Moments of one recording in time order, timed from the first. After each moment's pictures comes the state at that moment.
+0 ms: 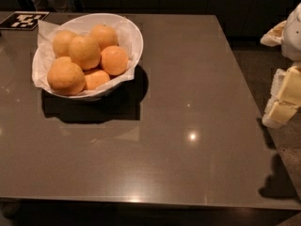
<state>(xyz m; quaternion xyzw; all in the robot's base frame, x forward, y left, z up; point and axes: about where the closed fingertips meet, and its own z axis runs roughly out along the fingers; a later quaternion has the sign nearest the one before) 0.438 -0.217 0.976 -0.60 0.78 -0.03 0.16</state>
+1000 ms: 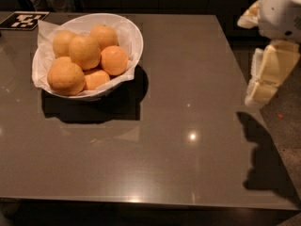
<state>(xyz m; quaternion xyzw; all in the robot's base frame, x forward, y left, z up) 0.459 -0.182 0.999 -0.64 0.75 -0.04 0.16</state>
